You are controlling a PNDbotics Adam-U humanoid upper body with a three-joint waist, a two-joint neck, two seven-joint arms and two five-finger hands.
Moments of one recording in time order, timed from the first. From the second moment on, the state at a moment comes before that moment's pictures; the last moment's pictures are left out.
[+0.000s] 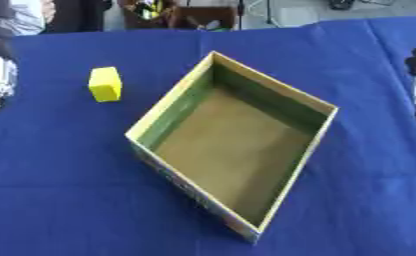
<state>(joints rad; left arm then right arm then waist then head) -0.48 0.68 0.04 -1.89 -0.48 0.00 -0.17 -0.32 -0.32 -0.03 -1.99 0.18 -0.04 -0.30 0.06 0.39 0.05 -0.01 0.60</state>
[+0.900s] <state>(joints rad) -0.85 0.80 -0.10 -1.35 -0.90 -0.28 -0.53 -0.31 -0.36 -0.01 -1.99 0.18 -0.06 -0.28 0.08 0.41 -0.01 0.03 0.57</state>
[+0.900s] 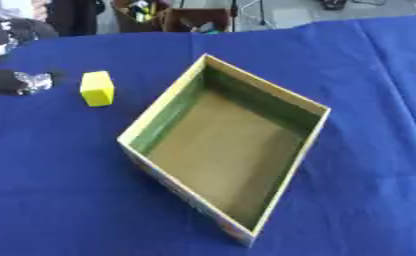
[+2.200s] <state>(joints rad) -1.06 0.67 -0.07 -0.99 -1.19 -0.37 -0.58 -0.33 -0.36 0.01 -1.99 0.20 -0.06 -0.25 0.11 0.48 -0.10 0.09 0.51</state>
